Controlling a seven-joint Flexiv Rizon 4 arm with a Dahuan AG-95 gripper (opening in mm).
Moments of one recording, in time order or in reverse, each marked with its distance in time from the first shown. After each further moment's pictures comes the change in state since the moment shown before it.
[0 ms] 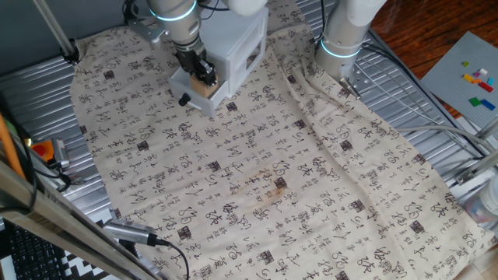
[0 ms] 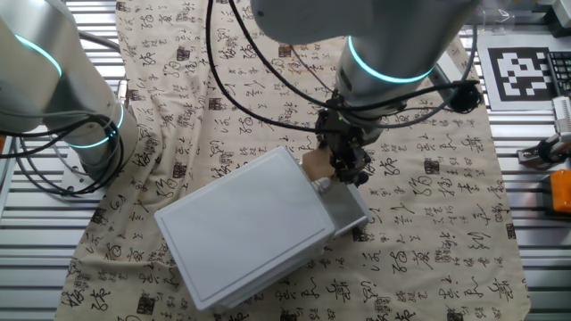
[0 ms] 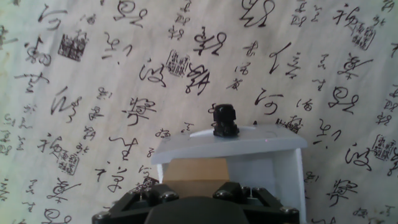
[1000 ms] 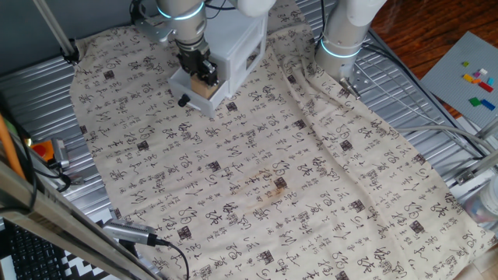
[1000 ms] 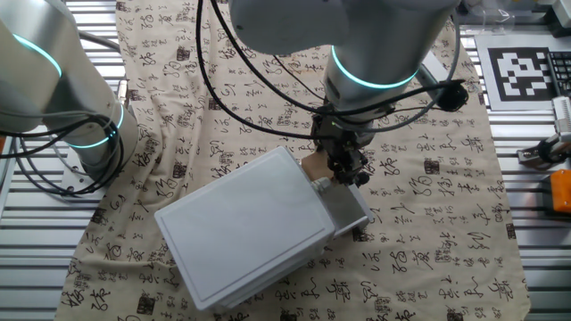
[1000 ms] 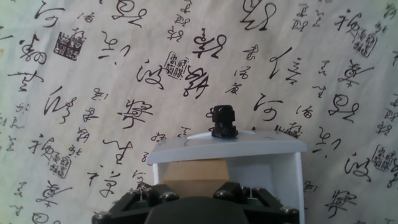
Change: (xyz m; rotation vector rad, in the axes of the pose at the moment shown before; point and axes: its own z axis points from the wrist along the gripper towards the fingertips) arm -0.002 0.000 0.009 0.016 -0.046 -0.053
